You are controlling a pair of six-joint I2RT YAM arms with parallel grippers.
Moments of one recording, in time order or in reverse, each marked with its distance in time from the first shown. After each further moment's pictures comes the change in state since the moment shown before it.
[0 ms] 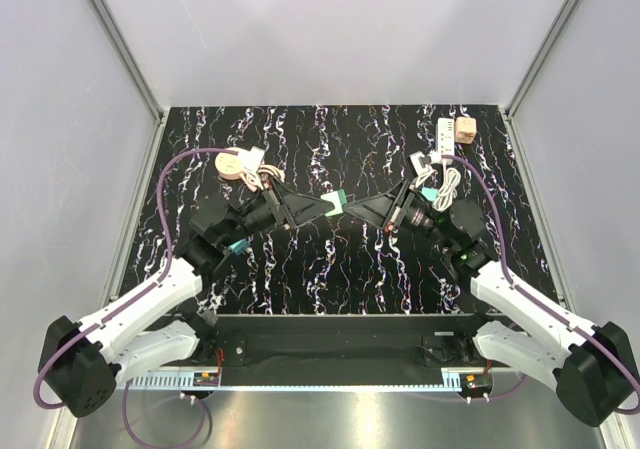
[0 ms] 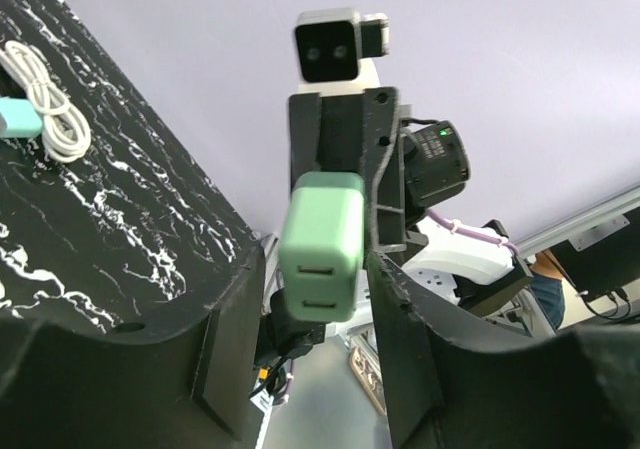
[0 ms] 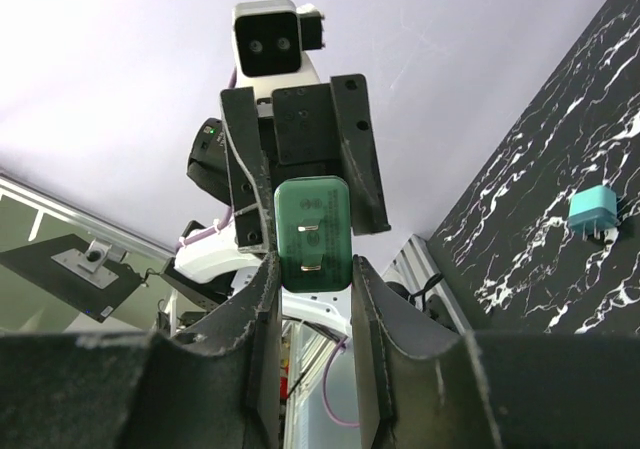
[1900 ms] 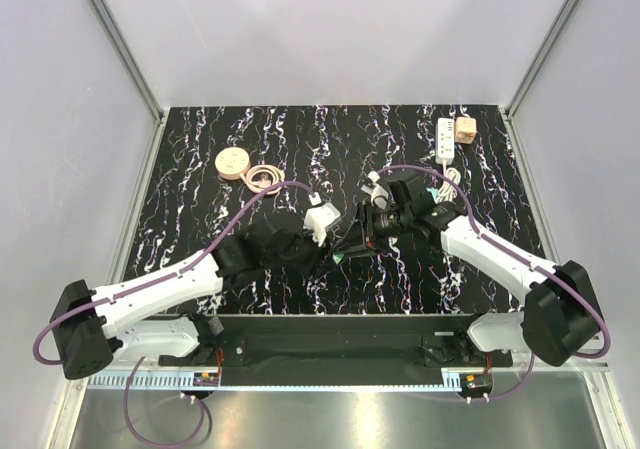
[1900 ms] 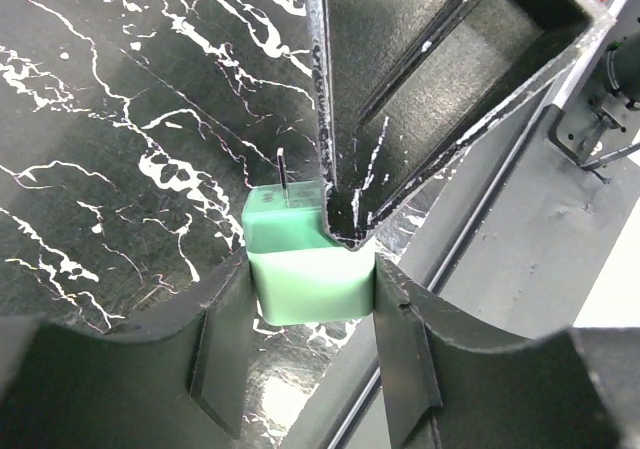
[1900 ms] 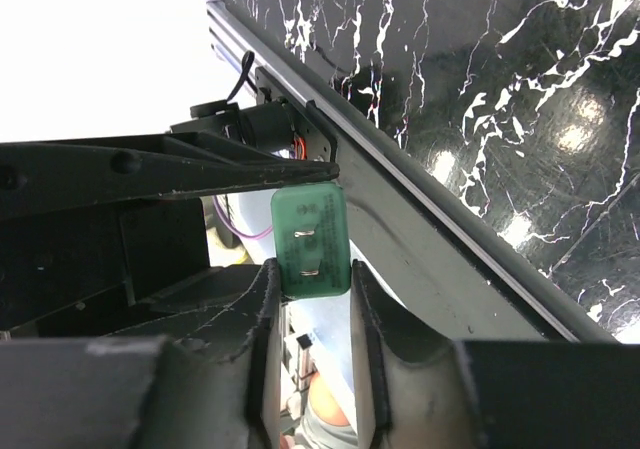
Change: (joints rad) left arm -0.335 0.150 0.156 -0.806 -0.386 0.880; right arm 0.000 0.370 0.309 -0.996 -0.231 -0.372
